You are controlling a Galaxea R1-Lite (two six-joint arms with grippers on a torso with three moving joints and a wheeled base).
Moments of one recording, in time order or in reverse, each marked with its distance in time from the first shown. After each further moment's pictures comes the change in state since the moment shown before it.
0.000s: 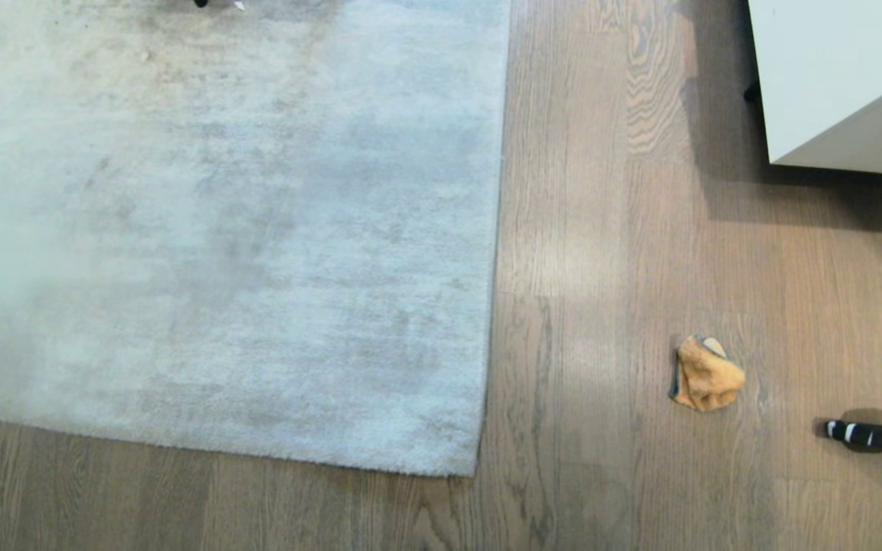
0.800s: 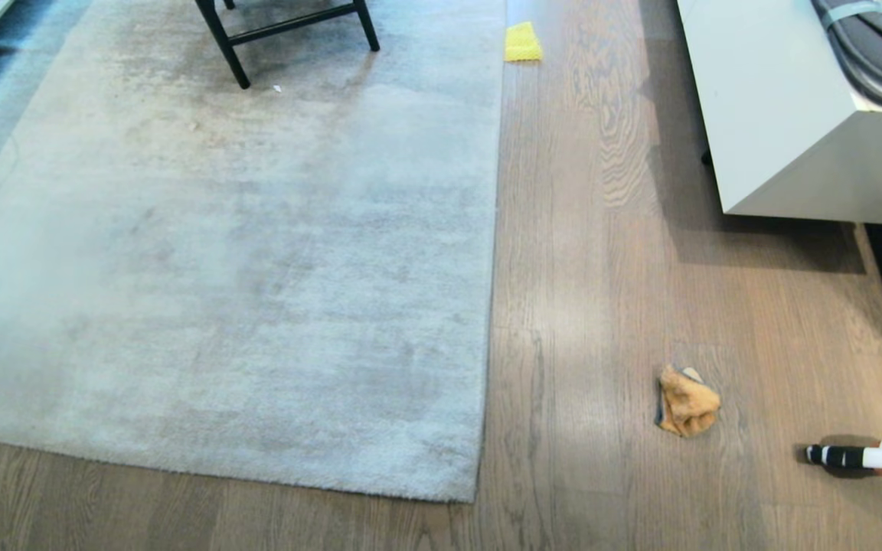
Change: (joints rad) left arm 0.000 0.000 0.000 0.000 -0.001 -0.004; right arm 0.000 0.000 0.000 0.000 0.000 0.000
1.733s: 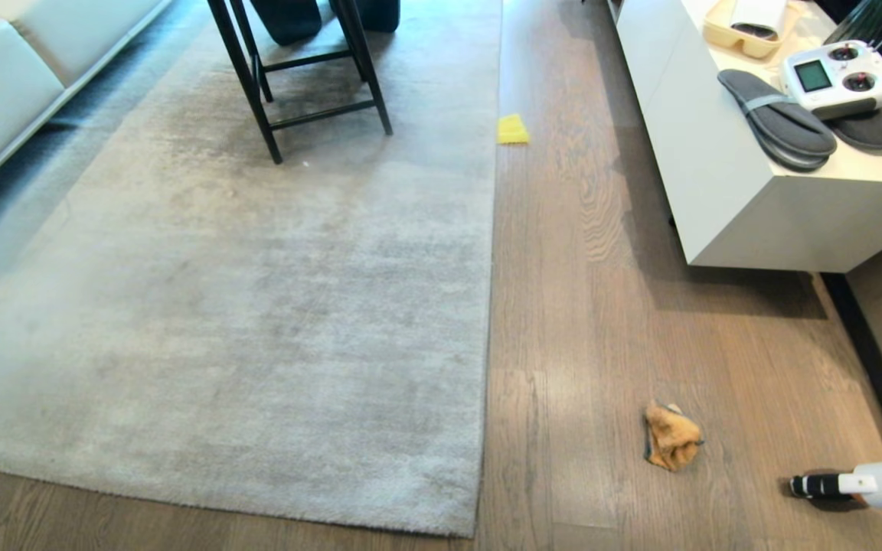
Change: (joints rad) left arm 0.000 0.000 0.000 -0.002 0.000 -0.002; right arm 0.000 0.000 0.000 0.000 -0.001 0.000
